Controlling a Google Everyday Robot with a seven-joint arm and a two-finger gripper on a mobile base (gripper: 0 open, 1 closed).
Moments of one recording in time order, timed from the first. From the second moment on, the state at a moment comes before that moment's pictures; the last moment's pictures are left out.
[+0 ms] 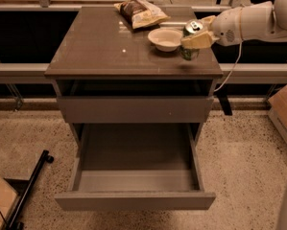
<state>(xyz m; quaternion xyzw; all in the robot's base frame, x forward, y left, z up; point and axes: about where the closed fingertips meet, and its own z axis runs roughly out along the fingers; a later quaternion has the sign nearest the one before) 0.725 -0.159 0.934 -0.49 0.69 0.21 0.50</state>
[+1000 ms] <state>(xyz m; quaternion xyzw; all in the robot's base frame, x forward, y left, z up) 0.761 -0.127 0.893 -0.47 0.69 0.29 0.47</state>
